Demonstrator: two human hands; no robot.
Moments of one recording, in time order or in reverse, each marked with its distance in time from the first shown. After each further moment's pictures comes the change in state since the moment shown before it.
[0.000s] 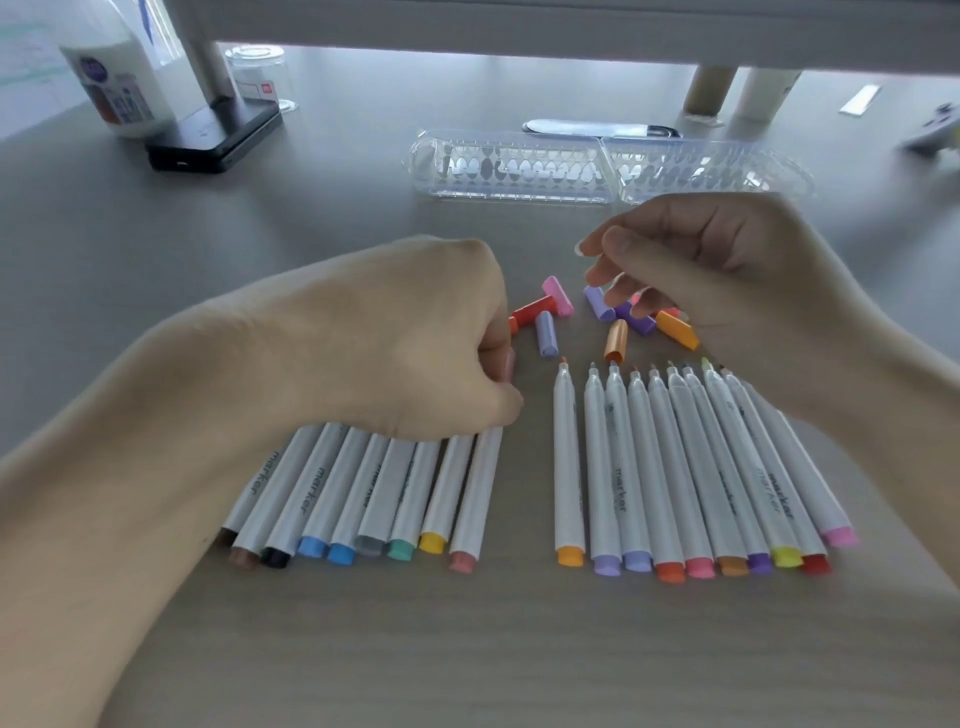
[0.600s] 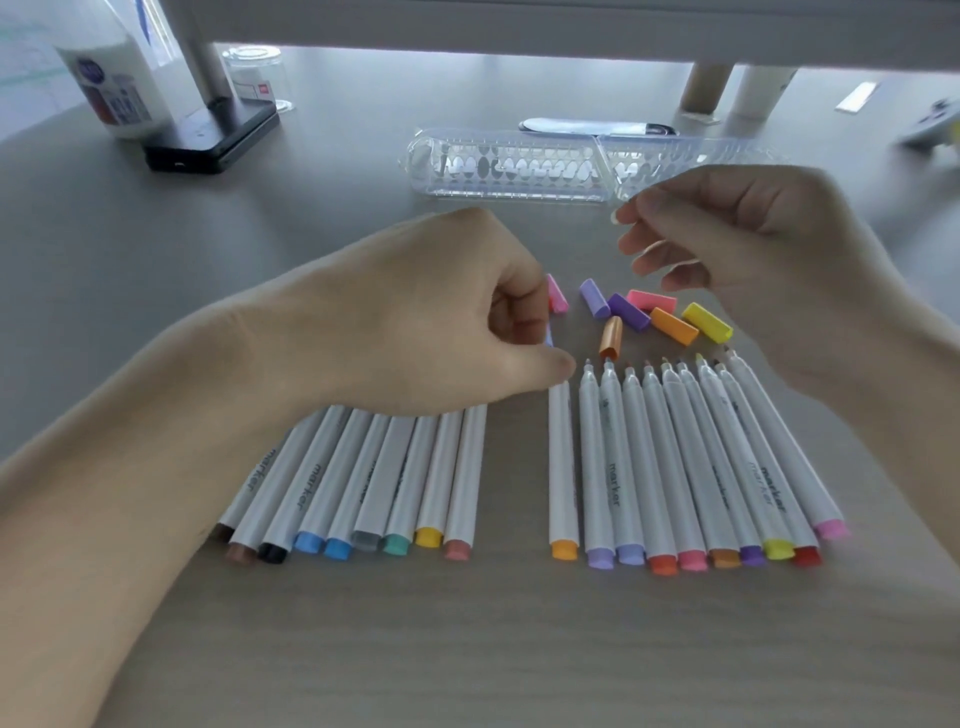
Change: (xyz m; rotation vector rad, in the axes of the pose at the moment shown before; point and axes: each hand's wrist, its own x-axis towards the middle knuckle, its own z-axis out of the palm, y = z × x) left_hand 0.003 0.009 -0.006 -0.158 0.107 0.146; right_hand 0.007 0.000 -0.011 0.018 0.137 0.039
